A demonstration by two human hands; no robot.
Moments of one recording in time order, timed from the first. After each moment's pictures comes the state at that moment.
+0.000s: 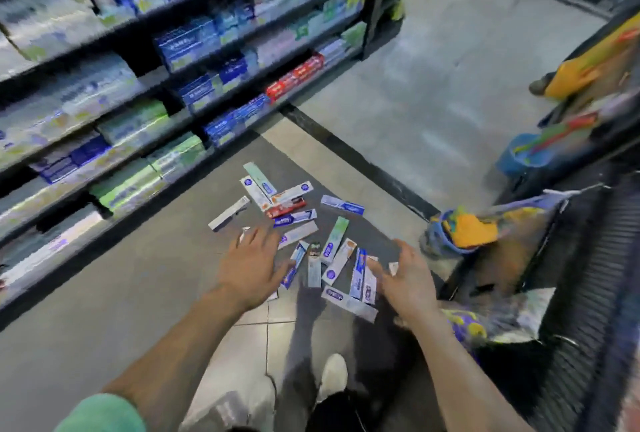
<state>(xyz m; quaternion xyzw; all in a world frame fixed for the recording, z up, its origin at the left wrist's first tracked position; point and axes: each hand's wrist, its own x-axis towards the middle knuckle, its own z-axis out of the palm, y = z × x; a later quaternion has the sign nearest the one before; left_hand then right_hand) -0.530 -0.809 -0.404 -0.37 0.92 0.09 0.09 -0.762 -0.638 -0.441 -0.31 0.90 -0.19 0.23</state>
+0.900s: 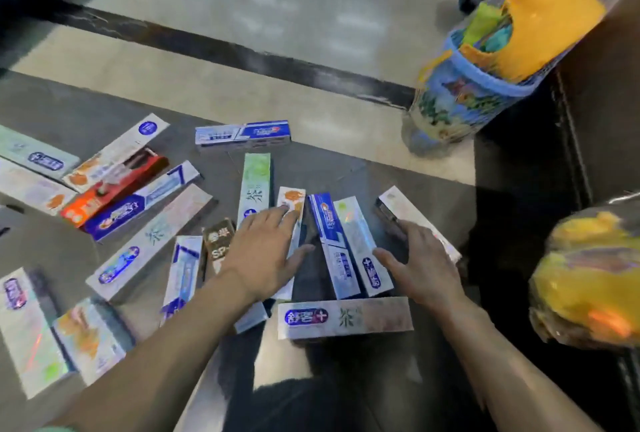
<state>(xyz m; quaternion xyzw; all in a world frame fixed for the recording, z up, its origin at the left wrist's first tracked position) -0.751 -0.864 -1.035 -0.08 0.99 0.13 0.07 -0.859 -0.621 -1.017 -0.14 0.96 -0.15 0.19</state>
